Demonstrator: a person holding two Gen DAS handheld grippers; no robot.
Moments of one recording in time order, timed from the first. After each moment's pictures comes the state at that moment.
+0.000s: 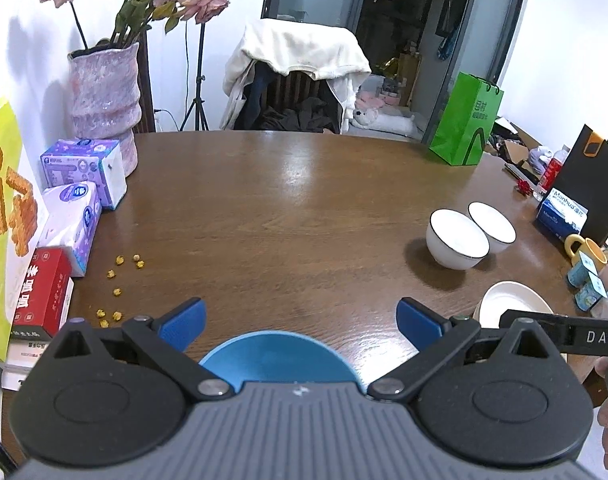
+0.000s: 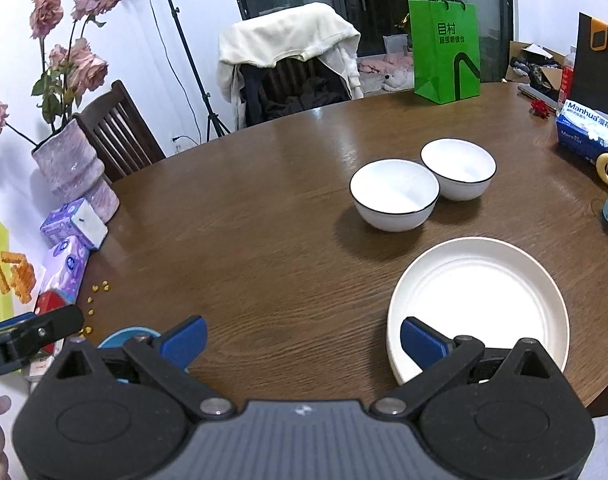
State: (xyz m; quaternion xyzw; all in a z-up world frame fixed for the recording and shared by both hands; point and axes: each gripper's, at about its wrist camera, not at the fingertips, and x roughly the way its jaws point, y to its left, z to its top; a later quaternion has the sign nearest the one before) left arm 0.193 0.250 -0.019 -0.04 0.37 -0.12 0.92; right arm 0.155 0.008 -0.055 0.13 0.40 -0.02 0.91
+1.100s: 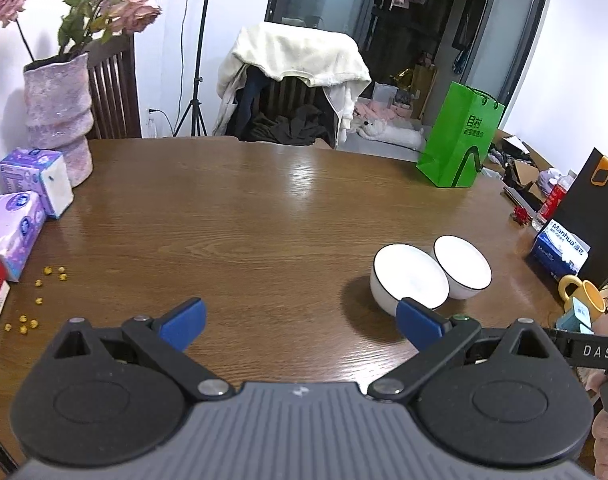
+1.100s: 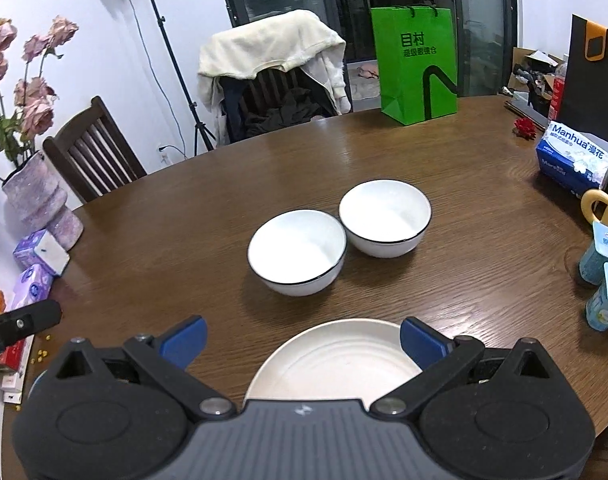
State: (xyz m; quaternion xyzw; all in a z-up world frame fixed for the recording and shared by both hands) left arm 0.237 0.124 -0.010 -0.07 0.37 -0.10 0.92; right arm 0.205 -0.136 -0.051 0.13 0.40 -0.01 0.91
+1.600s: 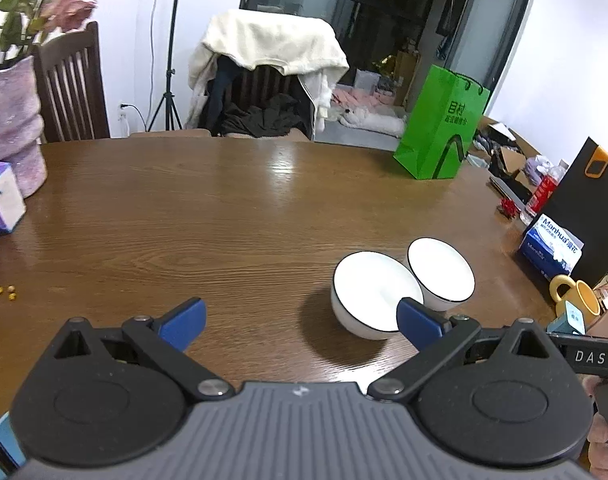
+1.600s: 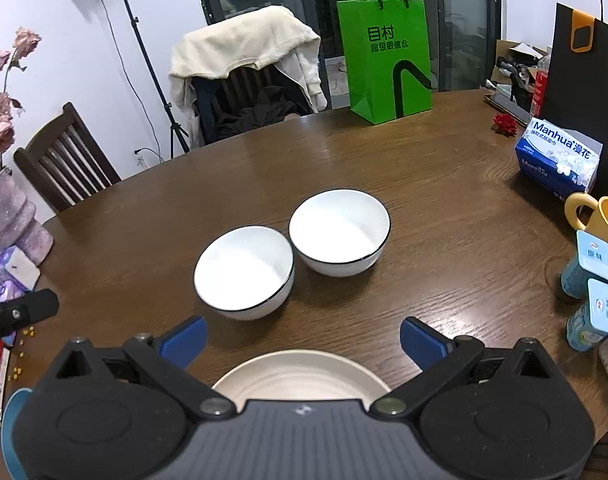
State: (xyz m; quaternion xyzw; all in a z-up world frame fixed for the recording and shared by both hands) left arm 0.282 0.070 -0.019 -0.06 0.39 -0.12 0.91; right arm 0.237 -0.180 -0.059 0.13 0.41 -0.03 0.90
